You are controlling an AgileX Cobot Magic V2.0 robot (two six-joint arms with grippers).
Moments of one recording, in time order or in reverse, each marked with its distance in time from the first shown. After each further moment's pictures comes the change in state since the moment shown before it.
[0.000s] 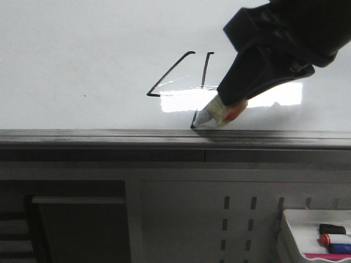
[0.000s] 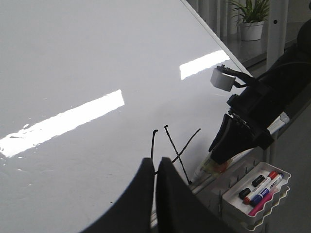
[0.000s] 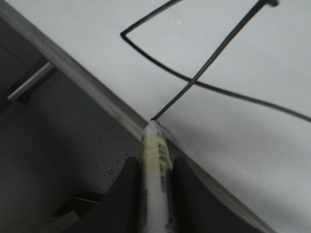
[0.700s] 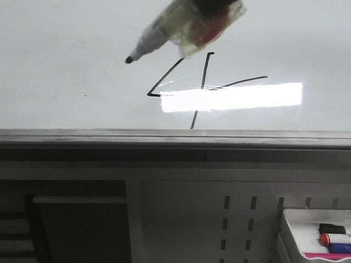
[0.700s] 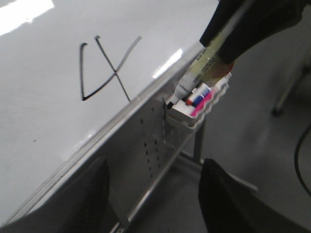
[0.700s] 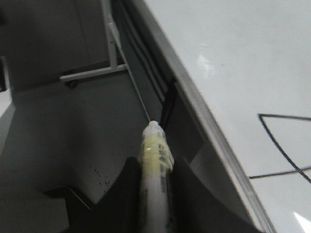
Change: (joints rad) left arm -0.020 0.360 -0.172 -0.101 0.333 0.167; right arm 0.262 -0.263 -0.060 -0.043 0.176 -0.243
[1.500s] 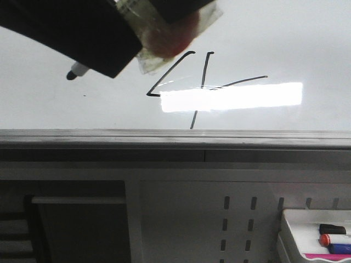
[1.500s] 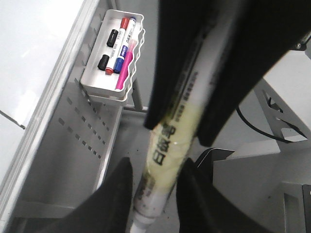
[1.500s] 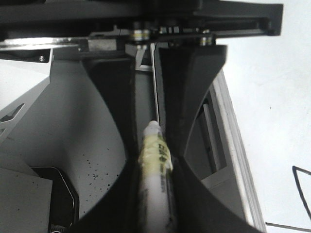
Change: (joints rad) left arm -0.167 0.513 -0.278 -0.083 0.133 0.253; right arm 0.134 -0.002 0.000 -0.024 -0.020 -0.130
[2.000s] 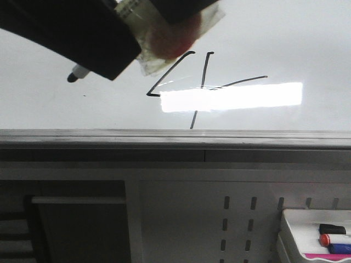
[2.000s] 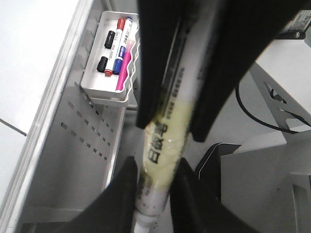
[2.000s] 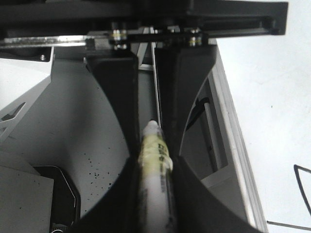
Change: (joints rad) left arm -0.002 0.000 -0.002 0.011 -0.002 0.047; right arm 0.000 0.000 0.000 -0.001 0.008 -0.002
